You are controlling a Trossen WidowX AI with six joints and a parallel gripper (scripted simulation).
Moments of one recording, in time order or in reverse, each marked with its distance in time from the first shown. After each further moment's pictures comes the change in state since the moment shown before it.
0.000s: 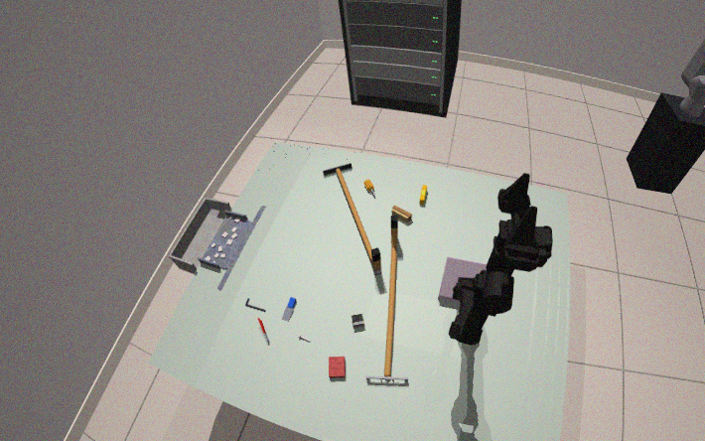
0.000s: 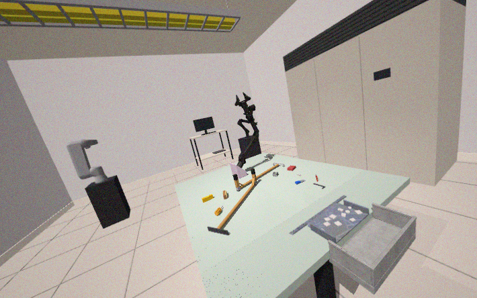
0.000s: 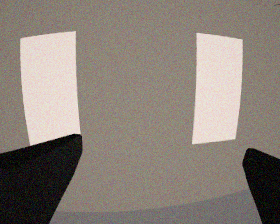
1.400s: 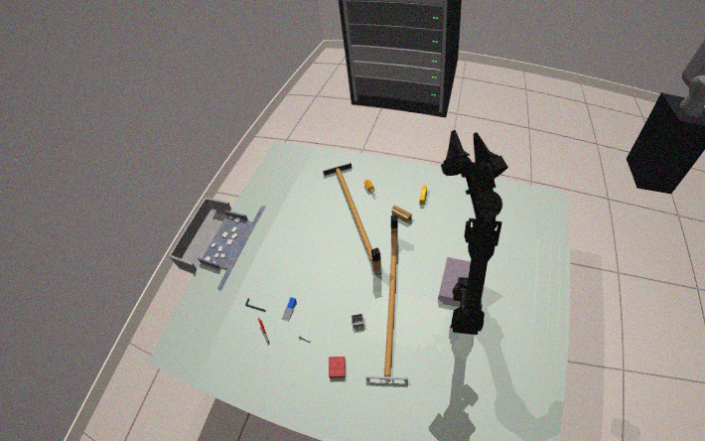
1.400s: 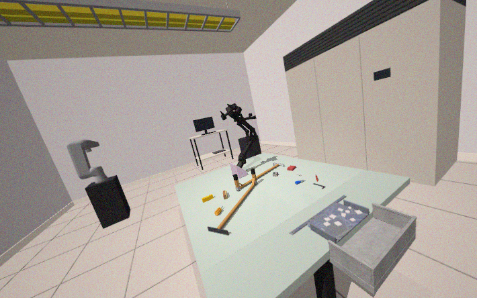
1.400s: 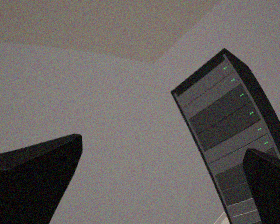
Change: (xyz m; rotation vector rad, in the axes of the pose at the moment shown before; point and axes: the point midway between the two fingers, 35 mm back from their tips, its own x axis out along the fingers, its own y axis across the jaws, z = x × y) arm -0.058 -0.268 -0.089 -0.585 0.650 -0.555
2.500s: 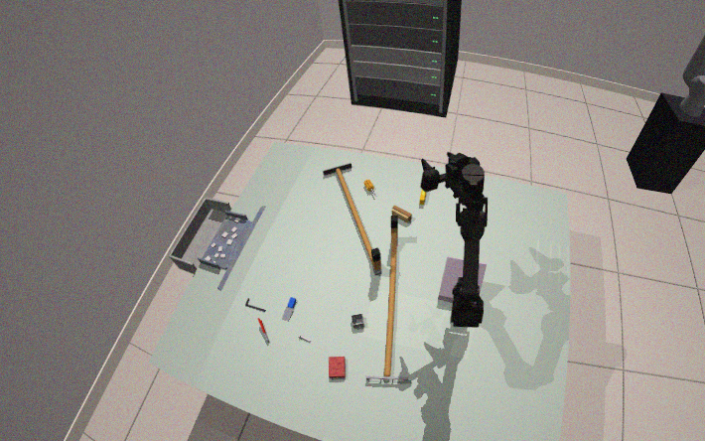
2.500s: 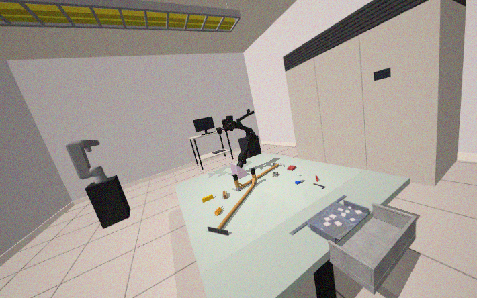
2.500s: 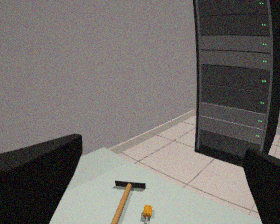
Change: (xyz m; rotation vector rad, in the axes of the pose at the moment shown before) arm 0.008 -0.098 -0.173 -0.380 0.623 0.002
